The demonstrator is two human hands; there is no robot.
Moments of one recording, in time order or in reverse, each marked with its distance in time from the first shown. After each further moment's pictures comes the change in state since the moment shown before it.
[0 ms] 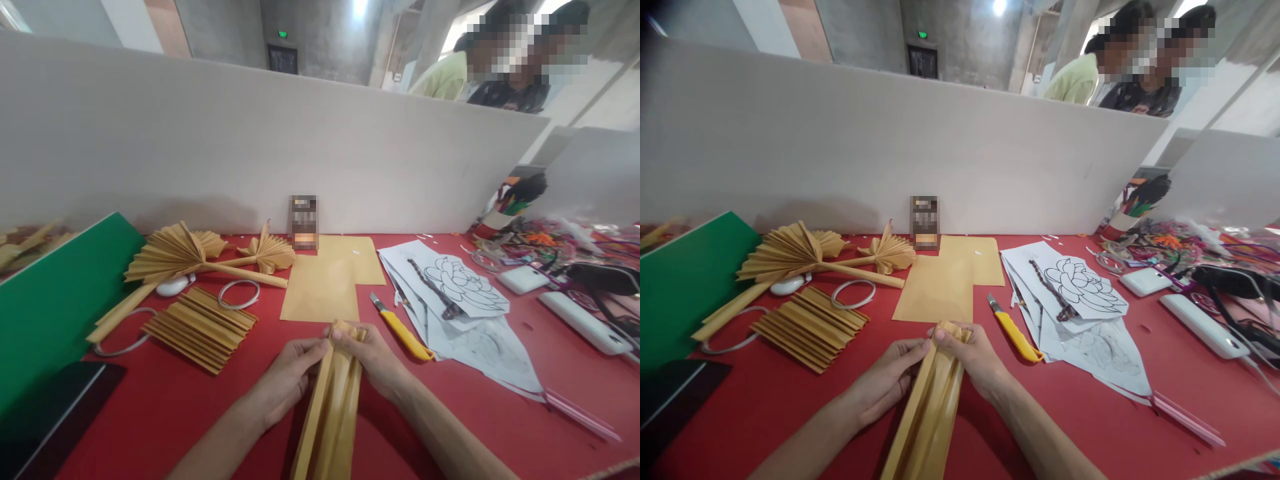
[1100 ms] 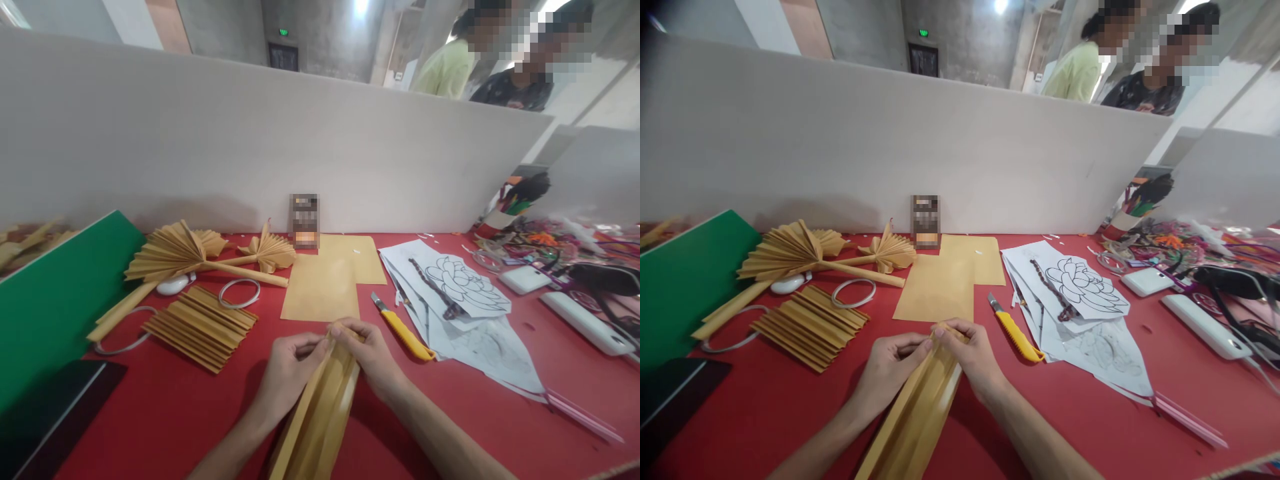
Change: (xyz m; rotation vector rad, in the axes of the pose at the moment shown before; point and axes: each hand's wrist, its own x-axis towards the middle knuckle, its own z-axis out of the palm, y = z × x) left_hand -0.004 0.004 0.003 0.517 0.227 0.312; right_hand 0.001 0.007 0.004 -0.114 0.132 -0.104
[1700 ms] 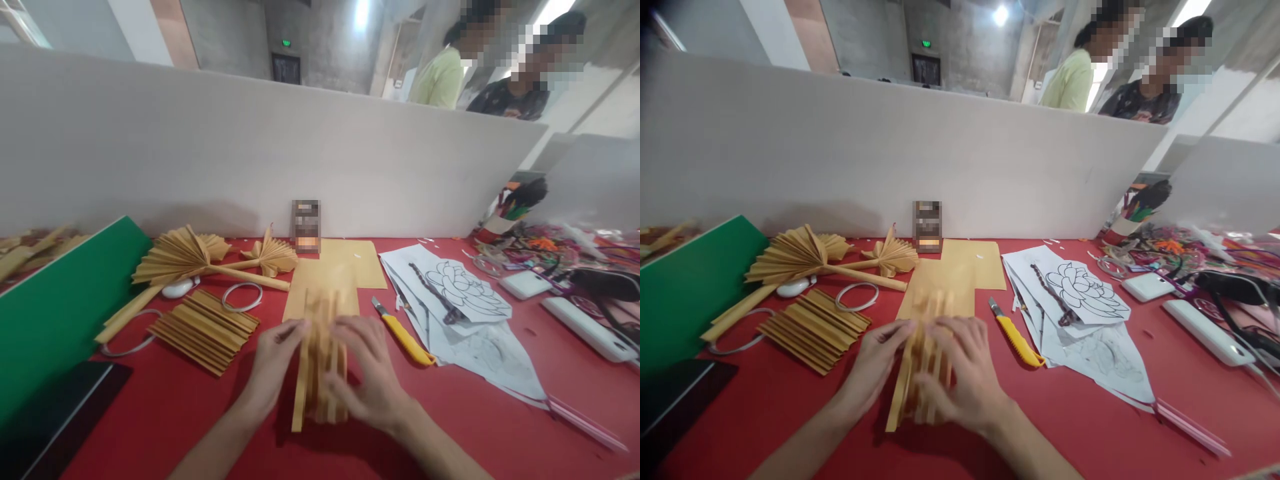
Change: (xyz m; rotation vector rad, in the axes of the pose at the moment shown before) left_hand 0.015 -0.009 -0.017 -0.208 0.281 0.020; right_hand -0.018 -0.004 -0.003 -1.065 0.044 -0.980
